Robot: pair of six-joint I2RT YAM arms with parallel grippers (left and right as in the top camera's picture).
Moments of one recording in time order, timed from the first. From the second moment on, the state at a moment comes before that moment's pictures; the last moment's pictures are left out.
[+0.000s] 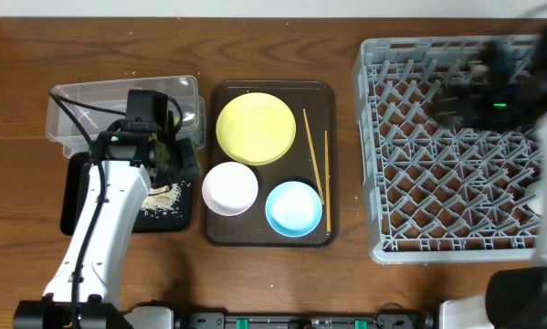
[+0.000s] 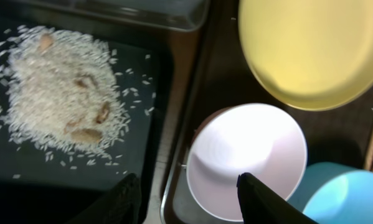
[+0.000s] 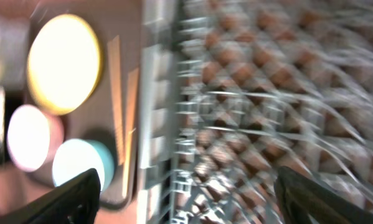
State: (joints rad) left arm -0.04 1.42 1.12 -0.97 0.09 -0.34; right arm -0.13 1.65 1.72 -1.30 -0.41 -0.15
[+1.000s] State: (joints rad) left arm 0.10 1.42 1.12 -1.01 0.05 -0.52; right arm 0.63 2.22 1.71 -1.28 -0.13 -0.02
